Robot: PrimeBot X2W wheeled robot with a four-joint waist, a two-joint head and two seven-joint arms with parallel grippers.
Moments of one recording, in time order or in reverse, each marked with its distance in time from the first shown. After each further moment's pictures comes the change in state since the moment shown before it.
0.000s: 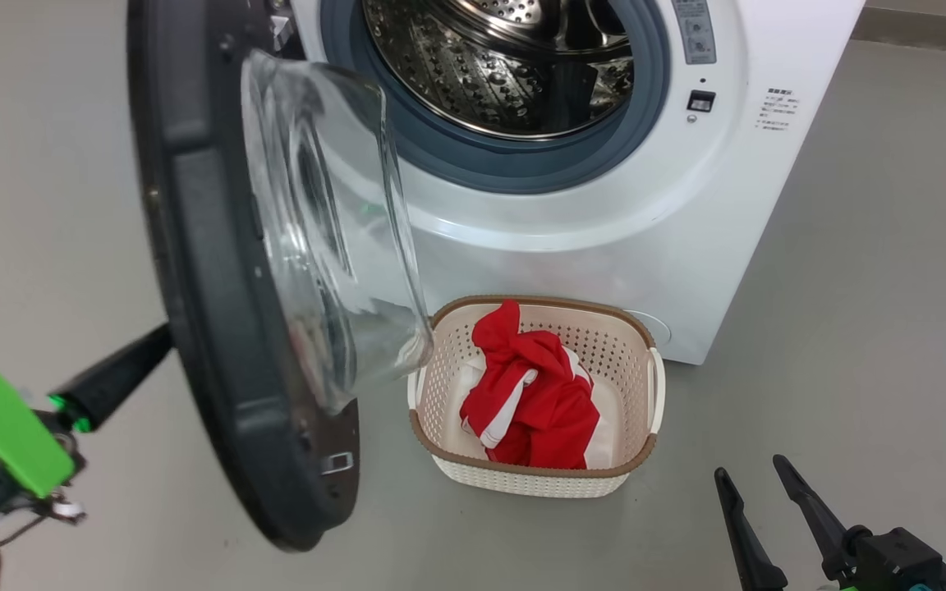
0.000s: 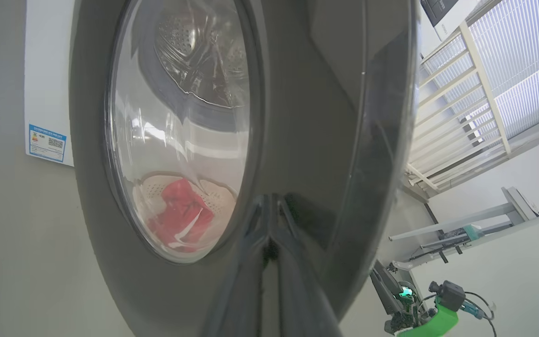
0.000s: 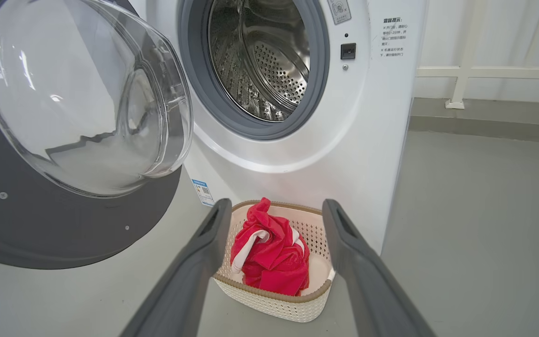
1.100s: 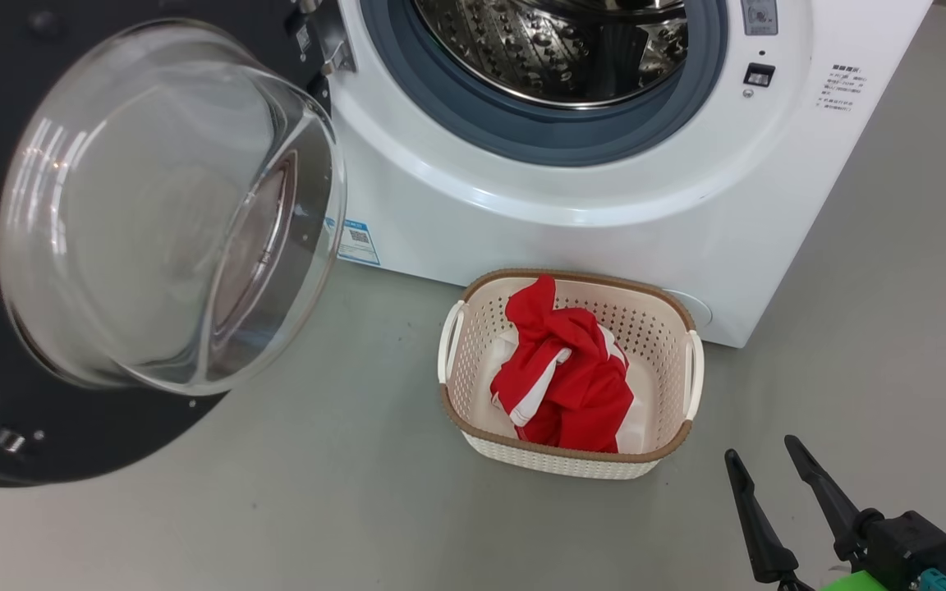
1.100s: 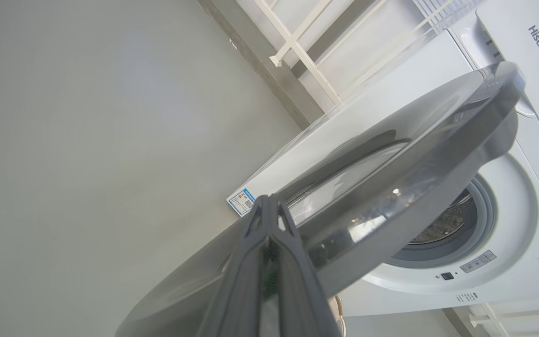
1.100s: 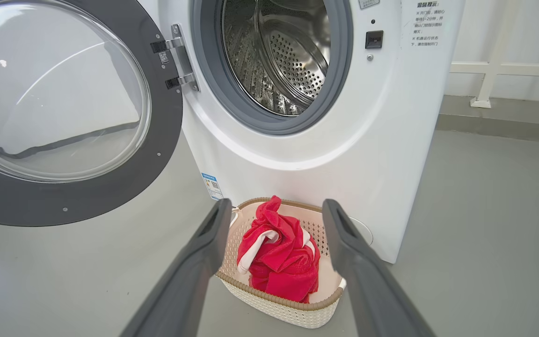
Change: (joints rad) left arm -0.215 0.067 0.316 0.630 0.139 -0.001 0.000; right arm -0.027 -0.024 -0.009 -0.008 -0.008 0.000 0.000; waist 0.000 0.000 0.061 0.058
